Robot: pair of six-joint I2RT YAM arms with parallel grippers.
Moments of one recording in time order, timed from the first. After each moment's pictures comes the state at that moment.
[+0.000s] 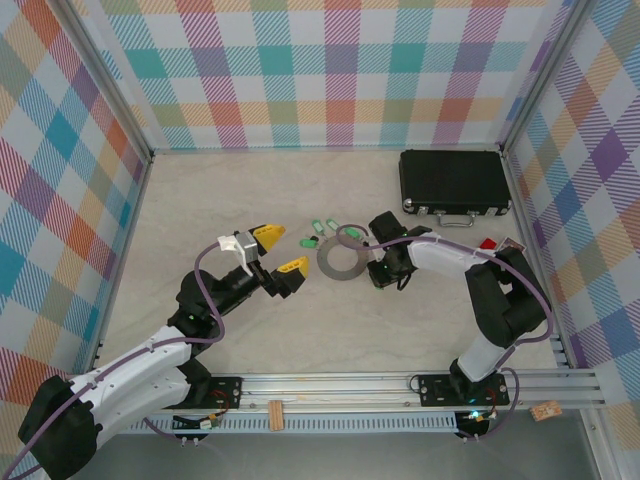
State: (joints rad) left arm -0.67 0.82 0.35 0.73 0.28 -0.30; right arm 0.53 1.66 0.97 -0.64 -0.03 0.08
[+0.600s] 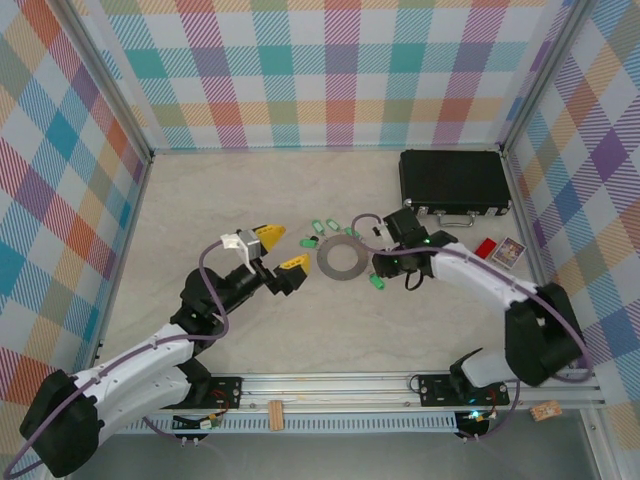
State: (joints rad) left arm -0.67 0.86 0.35 0.71 0.23 -0.32; right arm 0.52 1.37 0.89 -0.58 0.00 0.13
